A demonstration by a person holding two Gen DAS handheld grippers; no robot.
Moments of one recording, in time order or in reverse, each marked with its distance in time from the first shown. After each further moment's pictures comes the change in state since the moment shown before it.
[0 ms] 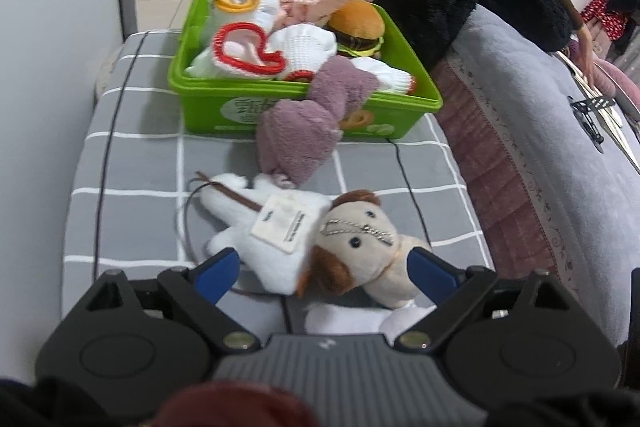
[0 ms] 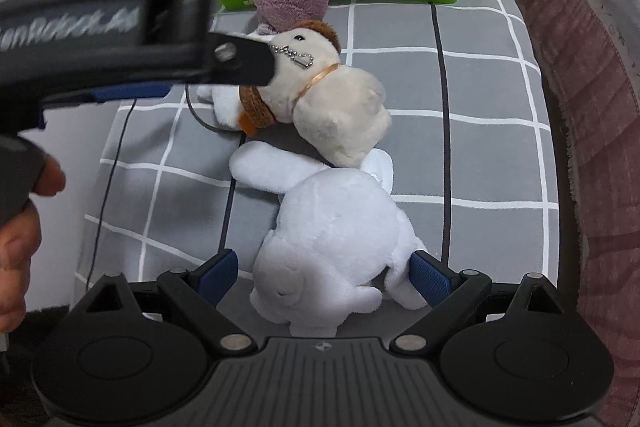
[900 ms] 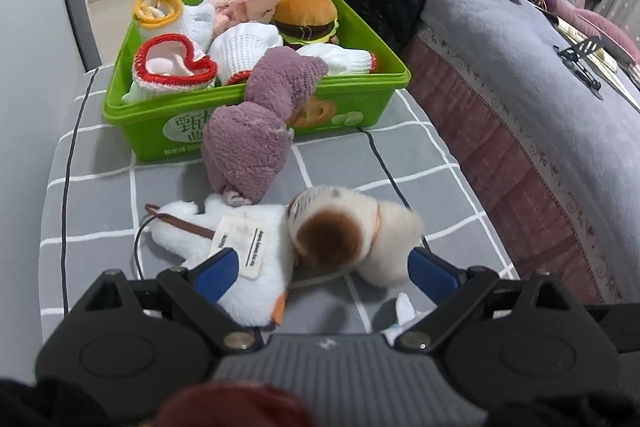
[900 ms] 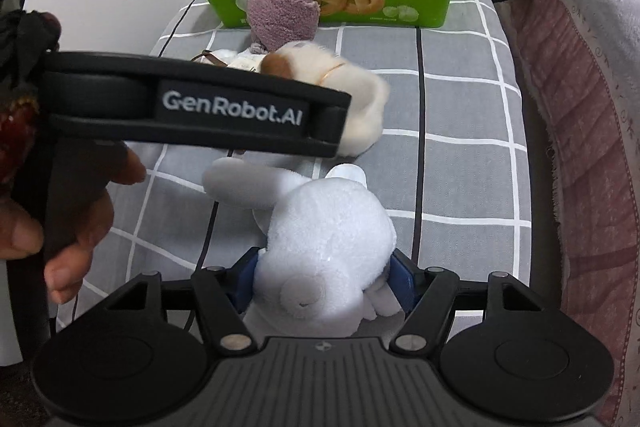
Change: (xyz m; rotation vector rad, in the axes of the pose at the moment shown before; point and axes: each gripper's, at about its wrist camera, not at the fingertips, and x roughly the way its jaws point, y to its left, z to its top) left arm 0.029 -0.034 0.001 0.177 -0.012 0.035; right arm -0.010 -0.013 -0.008 -0.047 -0.060 -0.006
